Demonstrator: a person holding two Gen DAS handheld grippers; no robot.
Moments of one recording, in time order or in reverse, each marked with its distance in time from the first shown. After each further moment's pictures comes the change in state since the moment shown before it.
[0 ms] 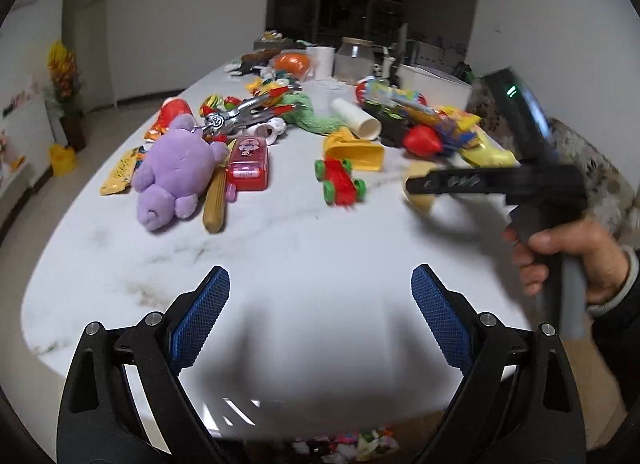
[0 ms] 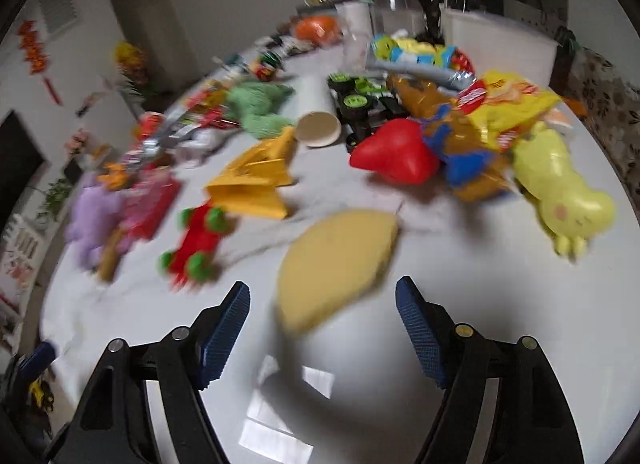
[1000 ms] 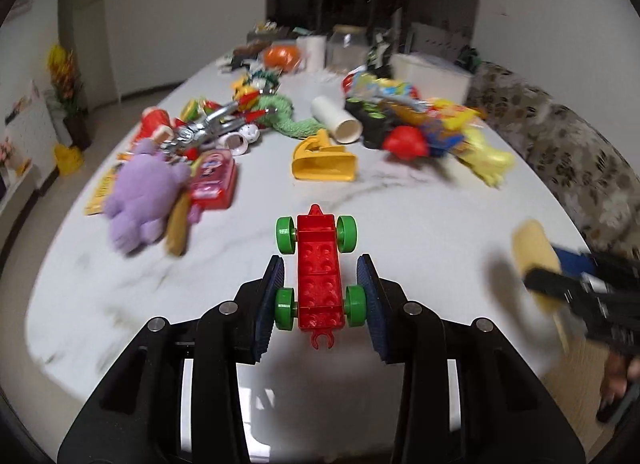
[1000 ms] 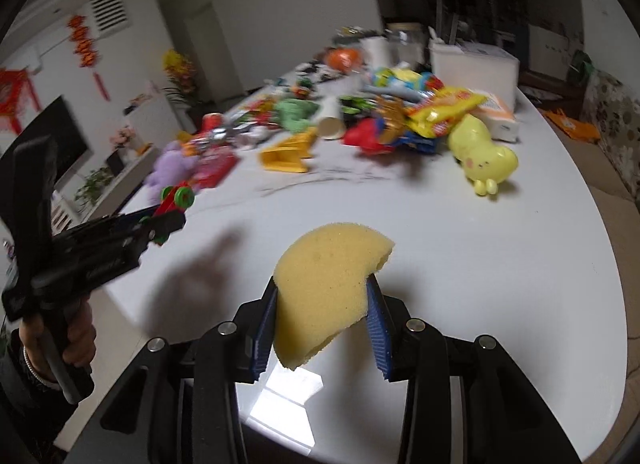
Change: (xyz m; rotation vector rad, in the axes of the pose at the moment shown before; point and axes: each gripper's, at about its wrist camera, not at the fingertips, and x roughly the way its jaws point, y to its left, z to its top) left arm -0.016 -0.050 0.011 0.059 0.046 0.049; right arm -0.130 -0.035 -0.101 -0.103 -0.128 0.158
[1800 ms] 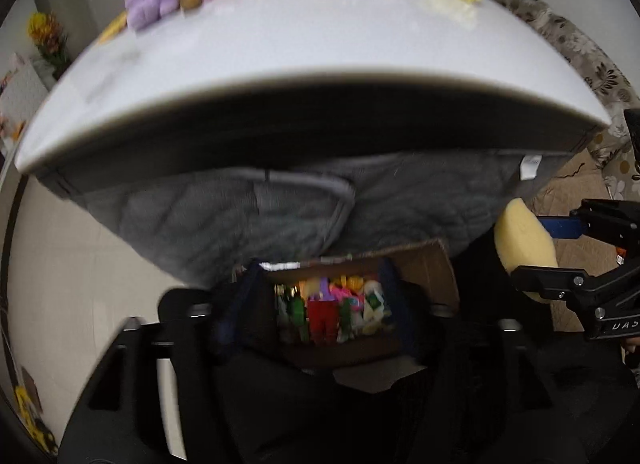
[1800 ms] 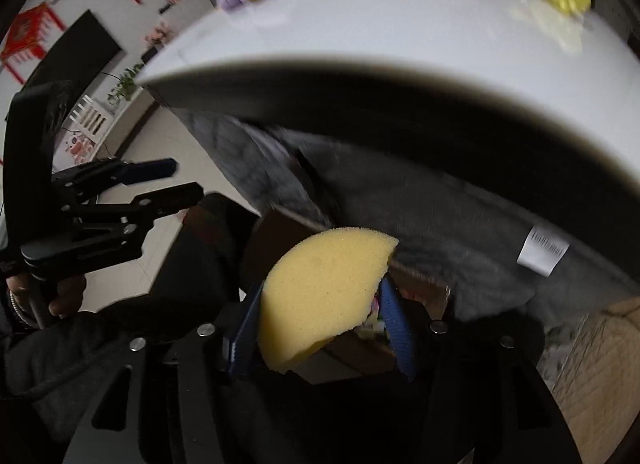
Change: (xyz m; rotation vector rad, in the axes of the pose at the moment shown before) left arm 0.001 0.000 -0.163 0.023 0.372 0.008; right arm 0.033 0.052 -0.161 -0.067 0.410 0.134
